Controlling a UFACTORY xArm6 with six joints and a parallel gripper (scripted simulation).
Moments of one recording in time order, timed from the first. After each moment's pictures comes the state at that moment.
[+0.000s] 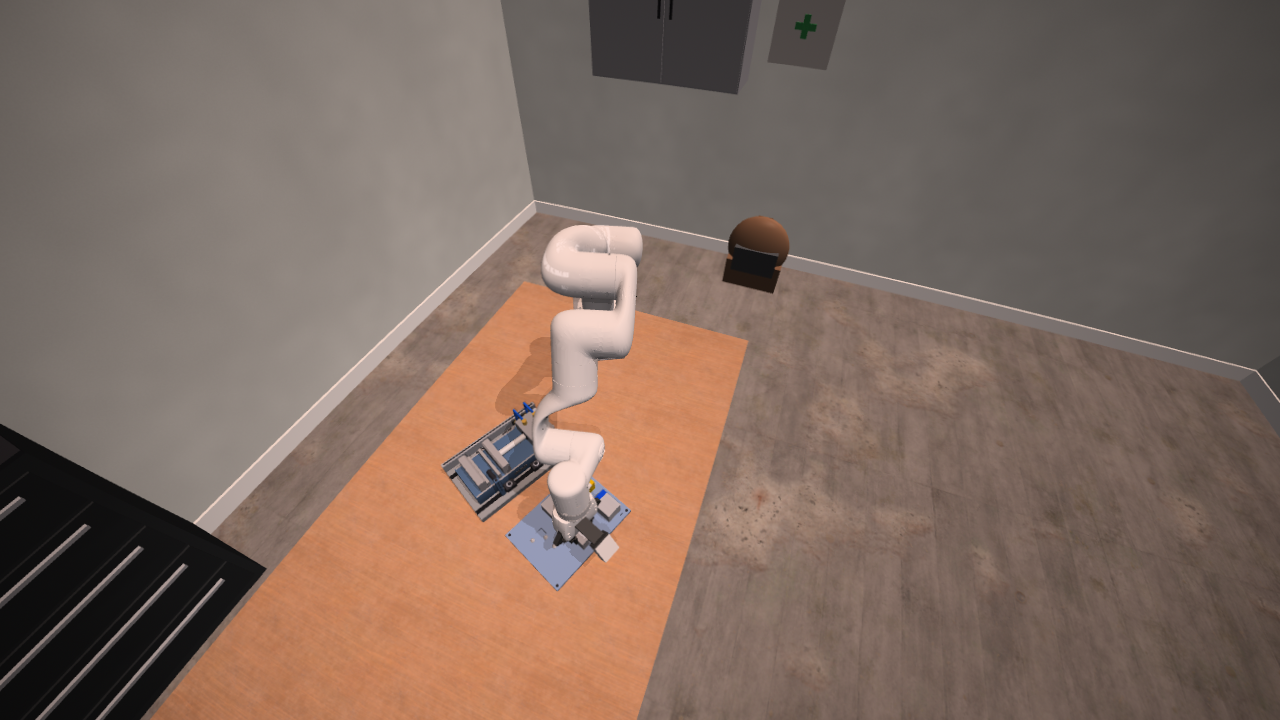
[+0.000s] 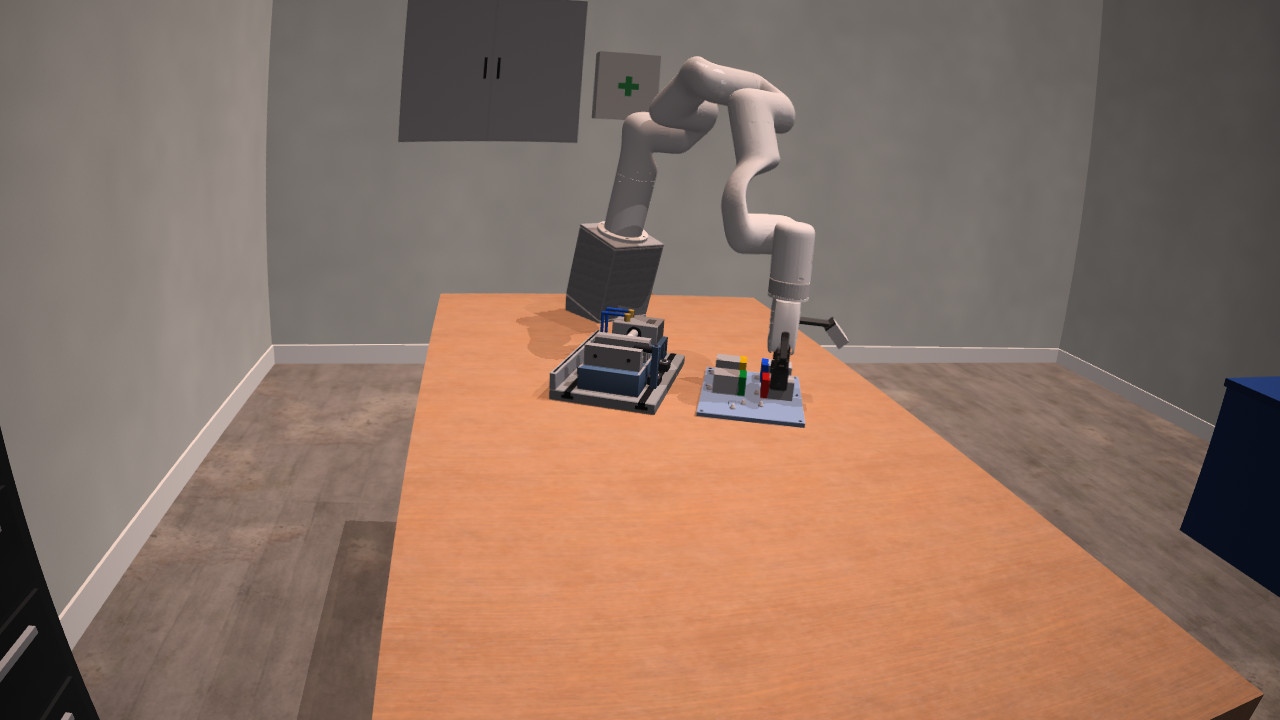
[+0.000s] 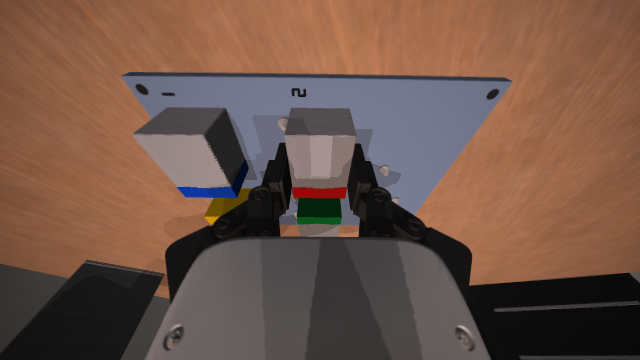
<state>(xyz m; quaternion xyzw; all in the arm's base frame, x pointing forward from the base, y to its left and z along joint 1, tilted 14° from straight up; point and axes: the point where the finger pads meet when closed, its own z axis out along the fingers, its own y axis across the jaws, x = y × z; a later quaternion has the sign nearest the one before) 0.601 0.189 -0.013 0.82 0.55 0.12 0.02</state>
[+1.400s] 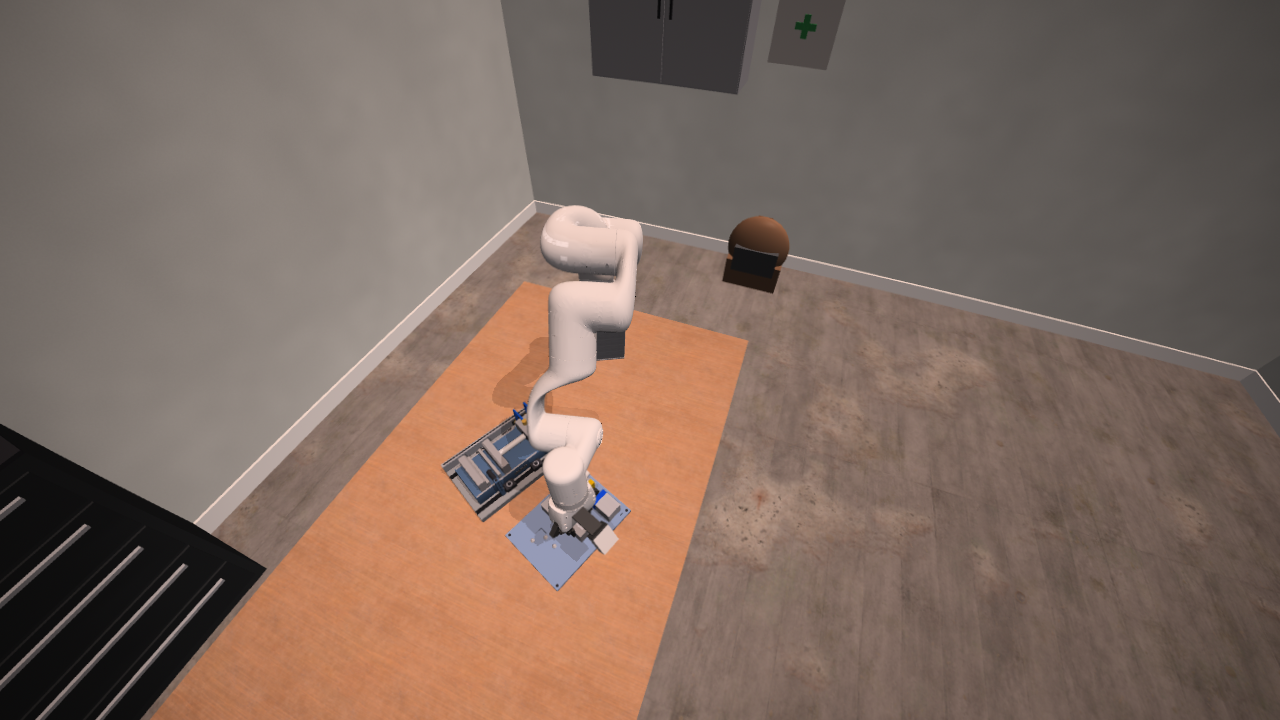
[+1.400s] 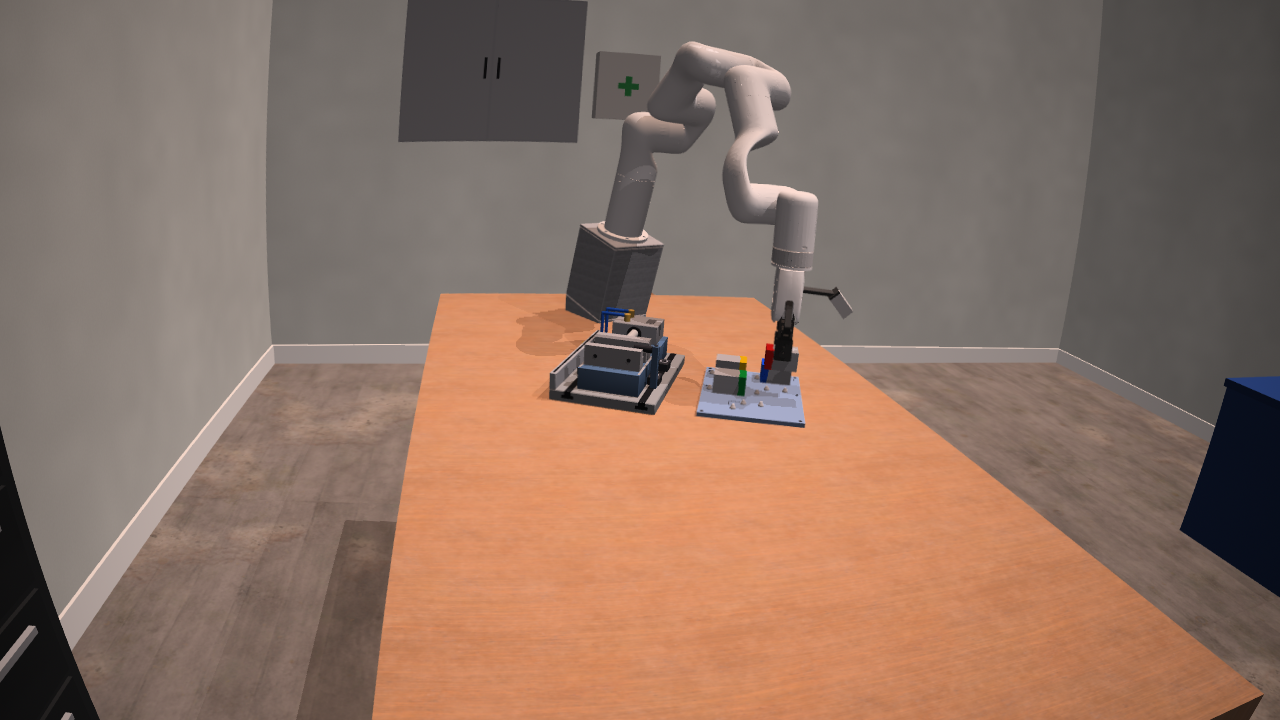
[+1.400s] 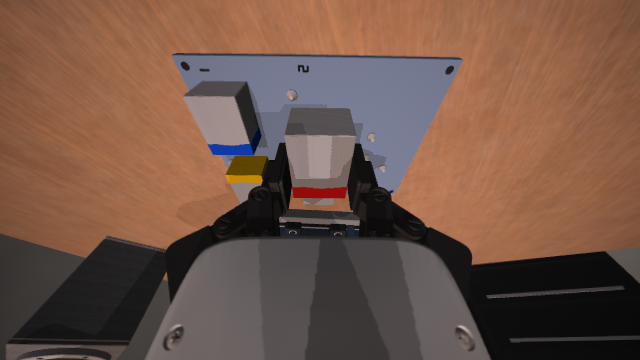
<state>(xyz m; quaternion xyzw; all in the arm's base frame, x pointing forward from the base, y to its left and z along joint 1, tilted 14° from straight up) 0.589 0.183 0.043 0.82 0.55 0.12 0.02</state>
